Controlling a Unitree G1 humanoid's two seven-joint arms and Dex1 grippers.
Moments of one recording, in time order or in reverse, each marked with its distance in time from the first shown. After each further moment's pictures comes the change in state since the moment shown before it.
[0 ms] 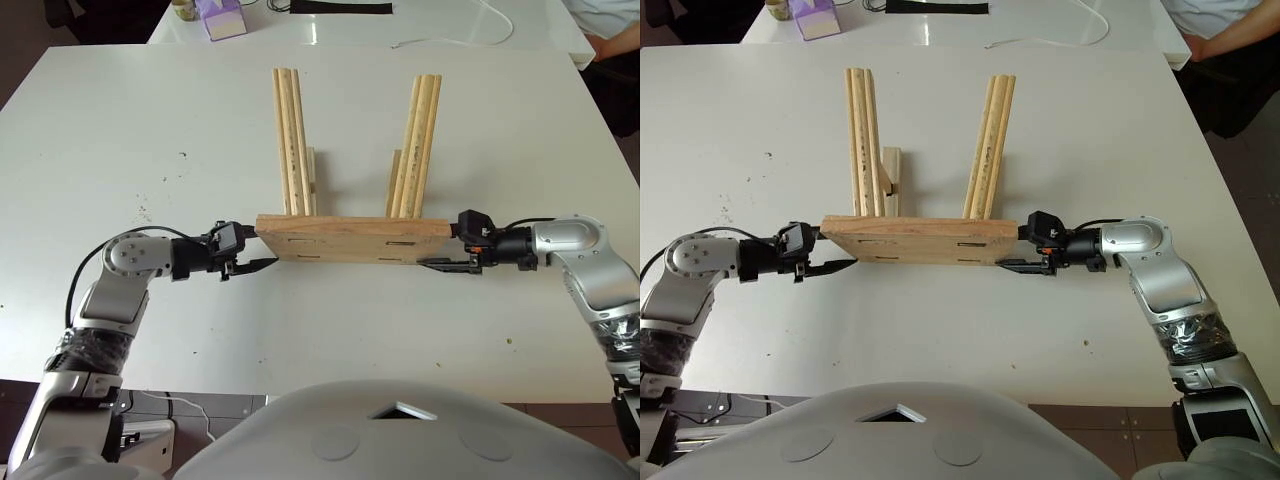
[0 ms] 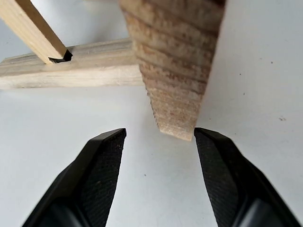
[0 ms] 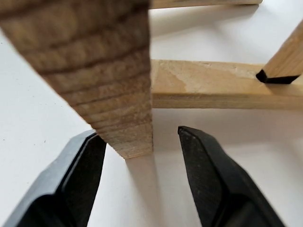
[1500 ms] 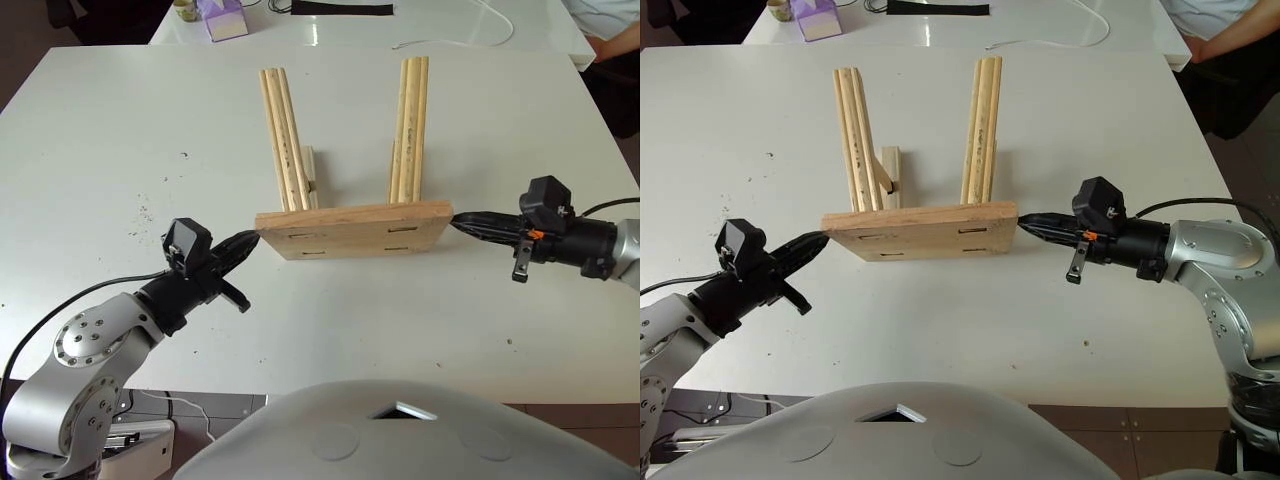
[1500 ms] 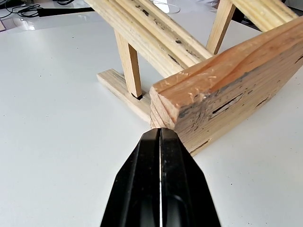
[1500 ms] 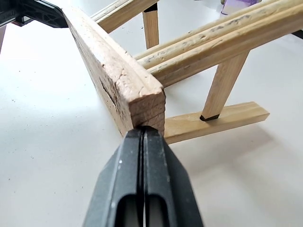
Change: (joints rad) left arm 0.530 -0.107 0.401 -0.968 -0.532 0.802 0.695; right arm 0.223 -0.117 -0.407 -0.533 0.377 0.435 -0.196
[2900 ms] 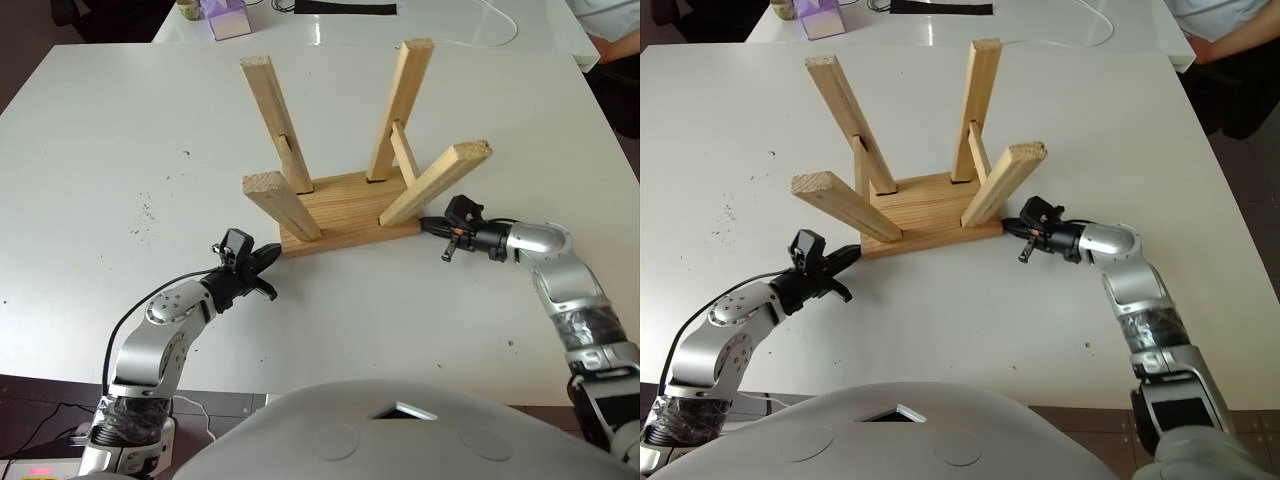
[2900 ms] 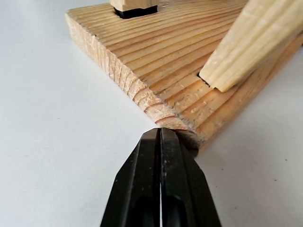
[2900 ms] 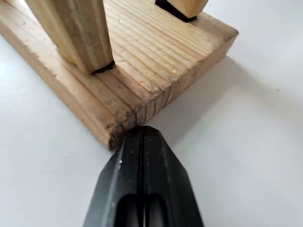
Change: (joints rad) left arm -0.207 -0.142 -0.330 0.526 0.303 -0.191 -0.037; right arm -0.211 0.284 0.392 0.680 -0.466 -0.470 -0.078
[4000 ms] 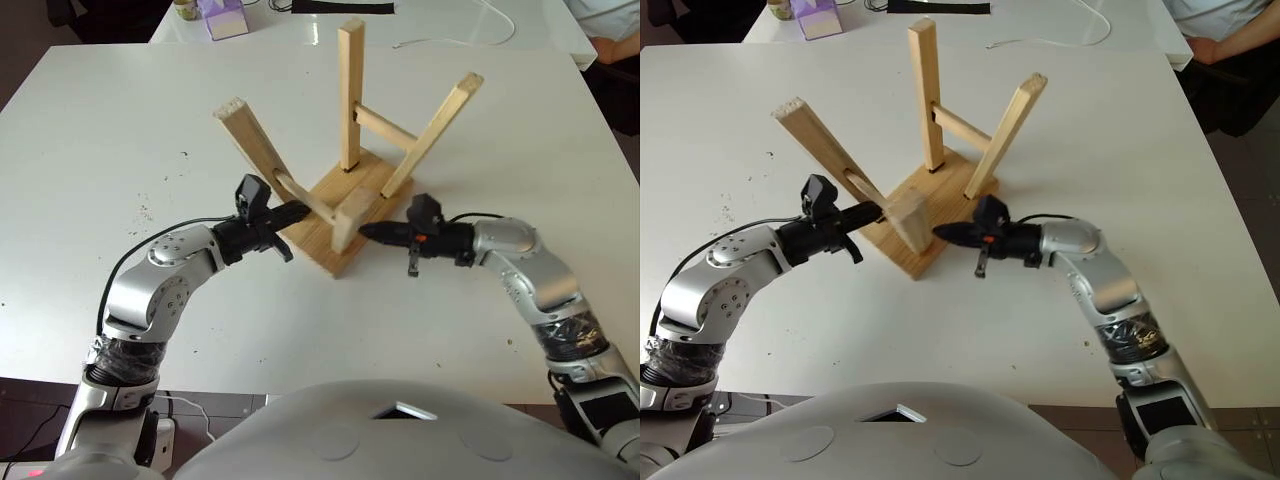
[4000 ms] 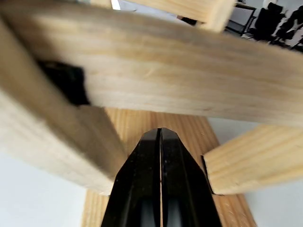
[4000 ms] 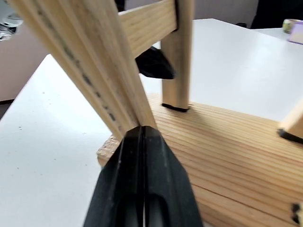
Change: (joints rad) left arm -0.303 0.095 -0.004 0.044 -0.188 0.078 -0.043; right arm 0.011 0.135 0.167 -0.331 0.229 0.135 0.003
